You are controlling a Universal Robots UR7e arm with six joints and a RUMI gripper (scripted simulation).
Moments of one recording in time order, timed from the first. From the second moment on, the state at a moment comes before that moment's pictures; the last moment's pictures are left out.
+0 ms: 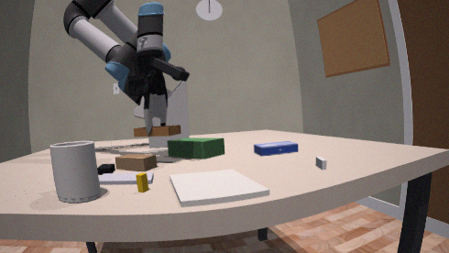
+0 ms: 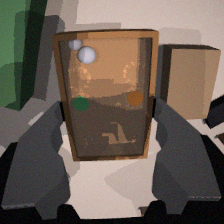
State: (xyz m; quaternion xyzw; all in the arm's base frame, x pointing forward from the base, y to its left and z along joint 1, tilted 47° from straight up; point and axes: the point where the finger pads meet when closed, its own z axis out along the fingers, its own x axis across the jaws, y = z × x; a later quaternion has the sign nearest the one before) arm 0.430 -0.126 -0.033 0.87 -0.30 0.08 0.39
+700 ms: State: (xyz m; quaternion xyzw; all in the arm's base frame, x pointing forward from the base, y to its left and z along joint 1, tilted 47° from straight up) arm 0.430 -0.126 -0.033 0.87 -0.30 0.08 0.39
